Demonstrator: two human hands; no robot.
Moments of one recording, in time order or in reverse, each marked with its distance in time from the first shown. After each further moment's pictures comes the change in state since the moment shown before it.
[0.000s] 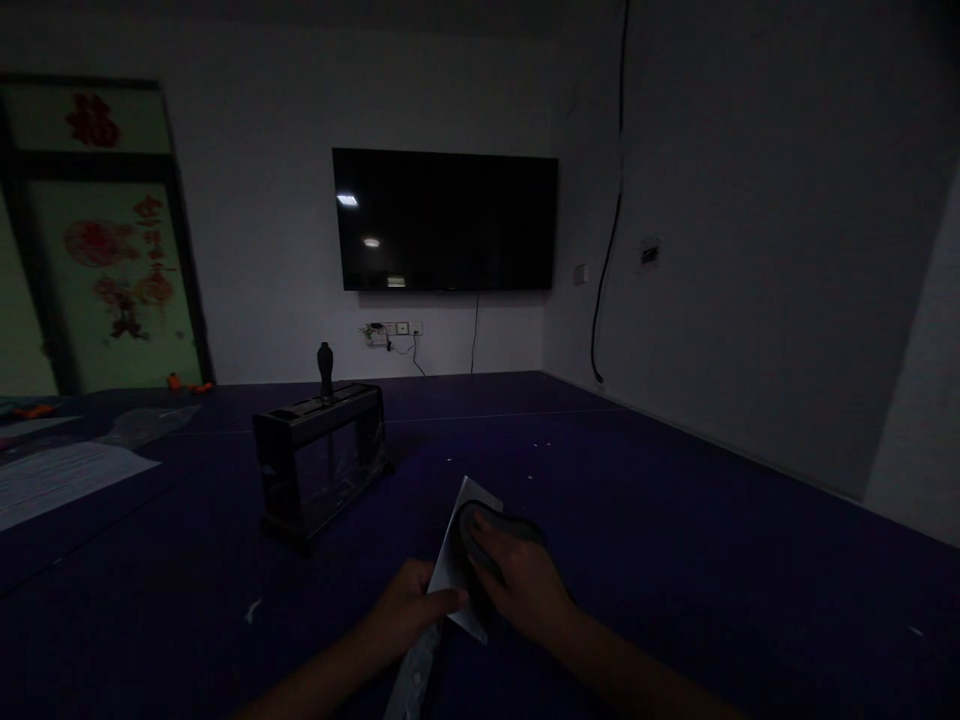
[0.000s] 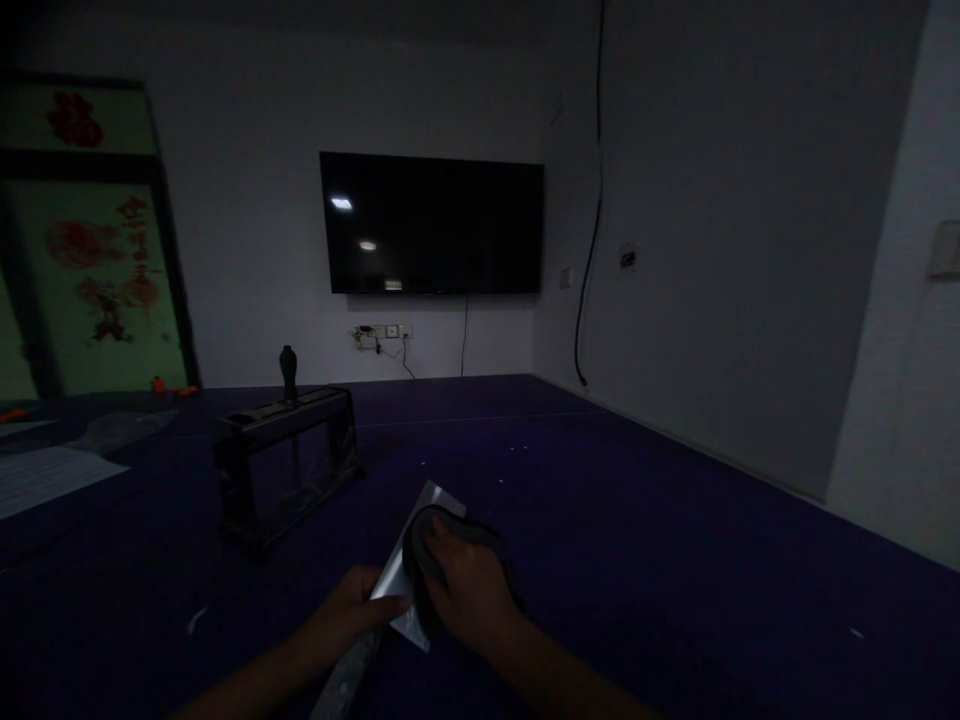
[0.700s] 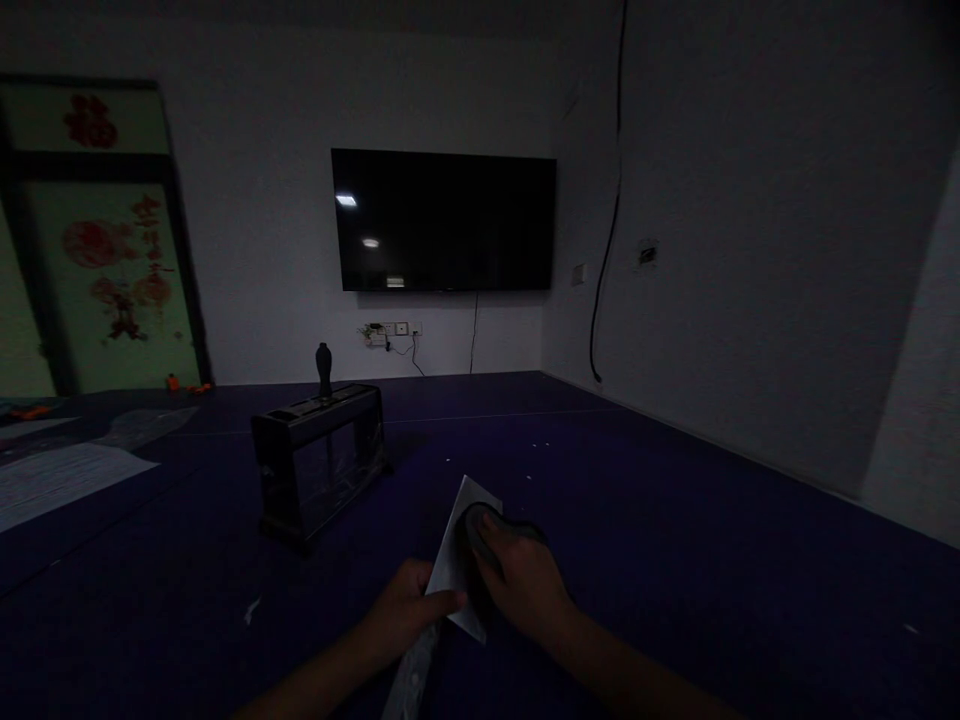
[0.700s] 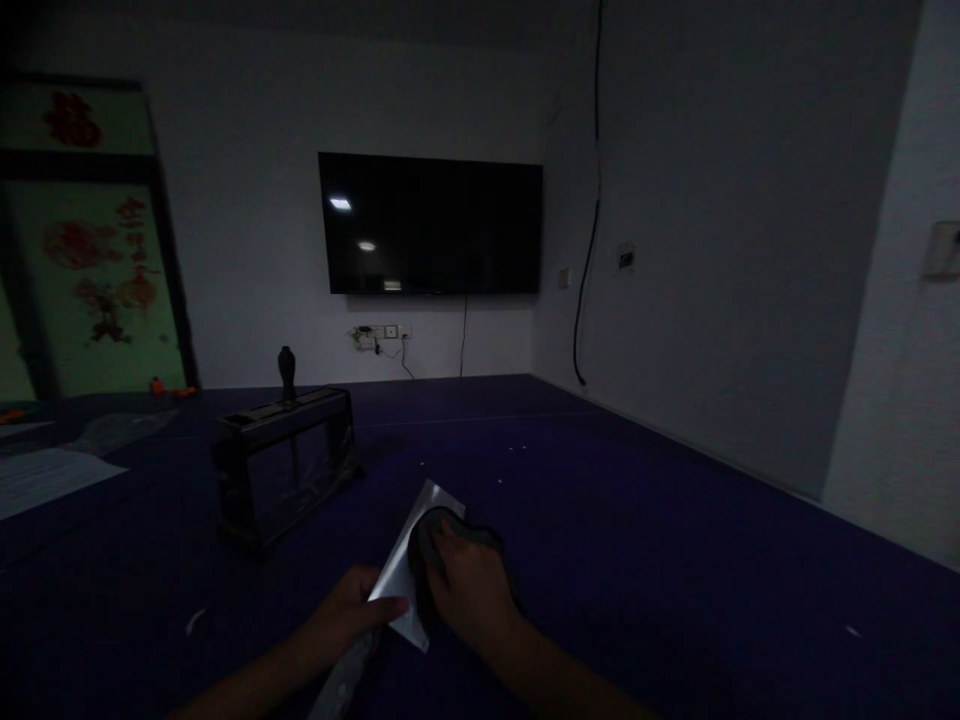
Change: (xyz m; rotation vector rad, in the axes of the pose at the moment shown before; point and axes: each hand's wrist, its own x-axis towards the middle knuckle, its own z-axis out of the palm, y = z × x) left_hand 0.002 -0.004 -0.003 0.038 0.009 0.006; right_hand 0.002 -0.002 -0.001 -0.045 0.031 0.123
